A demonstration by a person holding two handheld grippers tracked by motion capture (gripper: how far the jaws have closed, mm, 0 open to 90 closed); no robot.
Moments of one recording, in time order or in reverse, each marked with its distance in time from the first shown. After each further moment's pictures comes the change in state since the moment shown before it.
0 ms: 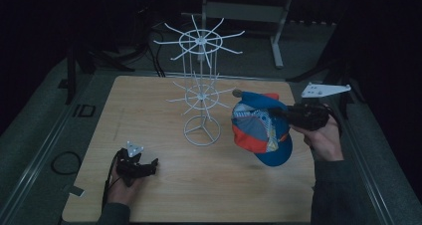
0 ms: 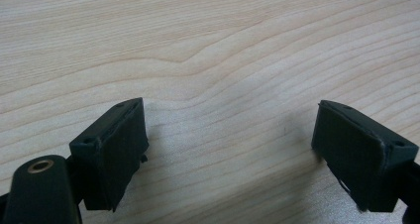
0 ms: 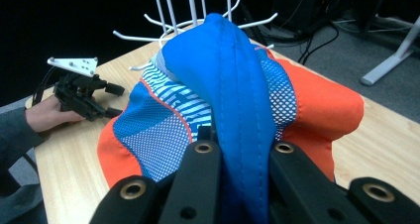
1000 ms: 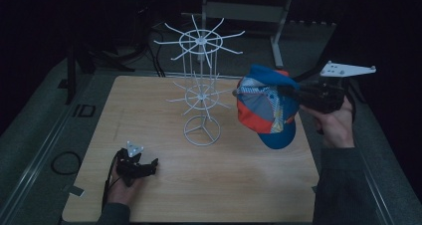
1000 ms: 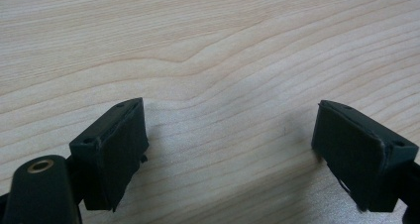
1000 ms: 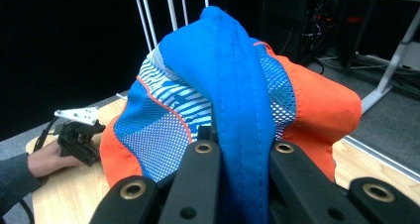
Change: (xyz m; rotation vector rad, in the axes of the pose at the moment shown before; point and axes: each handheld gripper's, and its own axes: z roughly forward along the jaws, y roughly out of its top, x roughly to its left) left arm 0.000 0.000 0.000 0.000 0.000 0.001; right arm -0.008 0.040 -0.027 -0.132 -0.019 0.003
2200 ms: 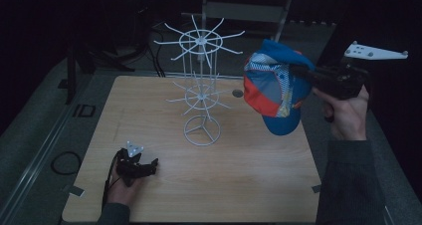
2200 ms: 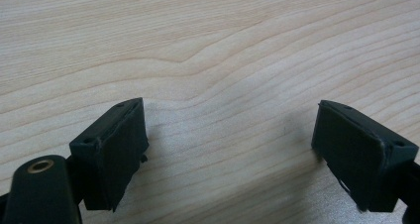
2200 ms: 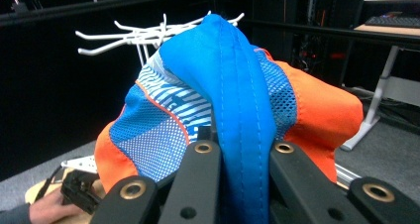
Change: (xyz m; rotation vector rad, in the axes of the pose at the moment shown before) left arm 0.000 0.000 0.000 -0.001 0.000 0.000; right arm 0.003 0.038 -0.027 -0.142 -0.026 0.022
